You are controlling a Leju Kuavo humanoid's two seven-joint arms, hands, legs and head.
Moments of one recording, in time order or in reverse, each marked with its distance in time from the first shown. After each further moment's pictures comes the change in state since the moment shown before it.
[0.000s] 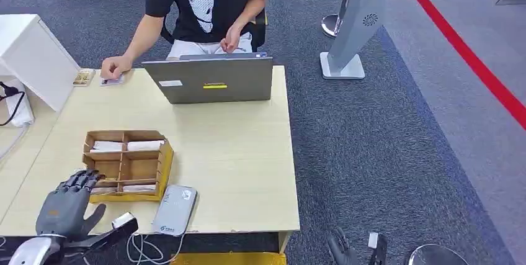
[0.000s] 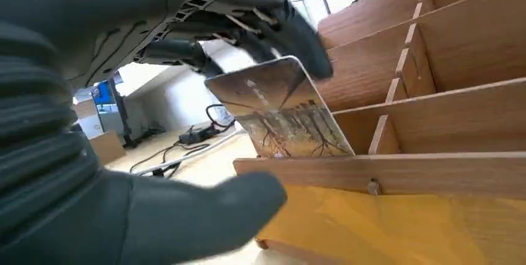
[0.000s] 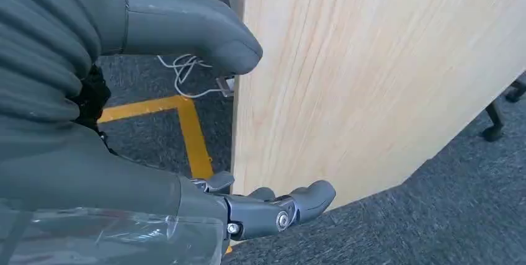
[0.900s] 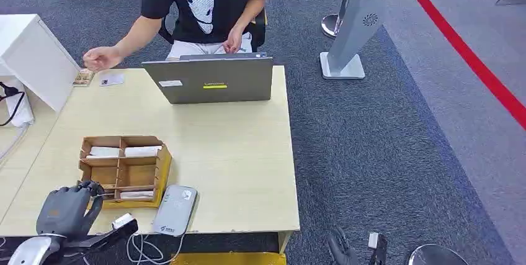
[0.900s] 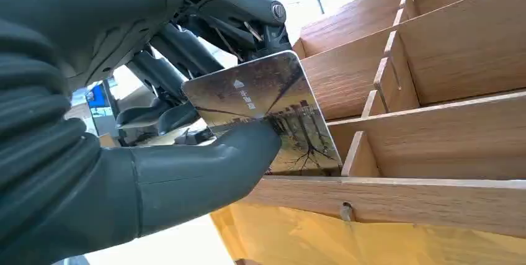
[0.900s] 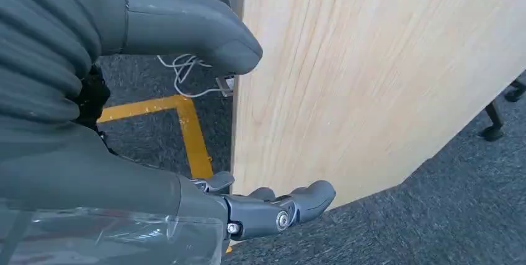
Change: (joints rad) left arm -0.004 0.005 0.000 0.004 0.000 -0.001 0.000; right arm 0.000 0.000 0.000 0.000 0.000 -0.001 -0.001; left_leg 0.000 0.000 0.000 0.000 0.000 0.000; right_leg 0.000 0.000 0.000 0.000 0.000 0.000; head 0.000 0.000
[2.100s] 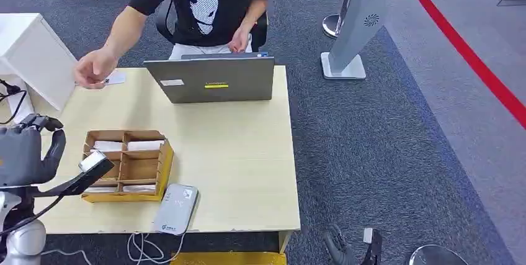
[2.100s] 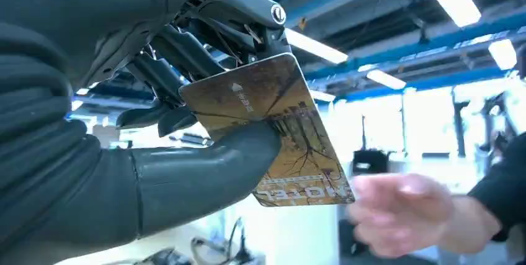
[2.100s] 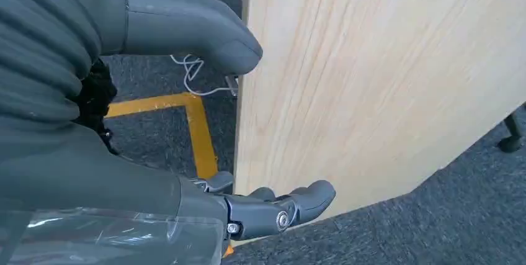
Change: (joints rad) left arm -0.223 -0.040 0.060 -0.210 0.049 0.049 0.032; right arm -0.017 0.005 0.025 0.001 0.026 -0.021 0.018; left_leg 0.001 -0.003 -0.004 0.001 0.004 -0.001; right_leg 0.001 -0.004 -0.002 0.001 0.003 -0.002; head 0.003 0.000
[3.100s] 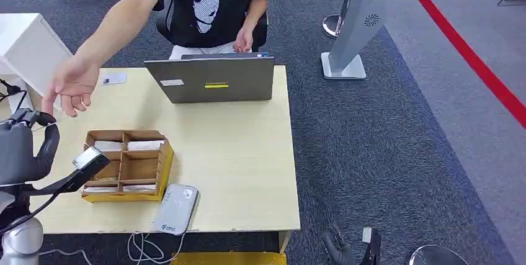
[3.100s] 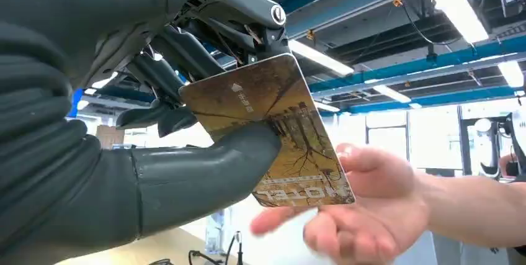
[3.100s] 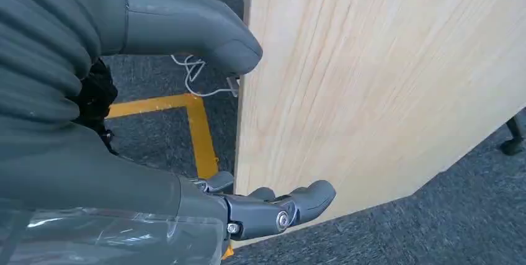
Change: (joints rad) left arm -0.009 -0.021 0.017 -0.029 0.000 0.005 -0.002; right arm 0.000 0.001 0.008 0.000 -0.003 0.000 0.000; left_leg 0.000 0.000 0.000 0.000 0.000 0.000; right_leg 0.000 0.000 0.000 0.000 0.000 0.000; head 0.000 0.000
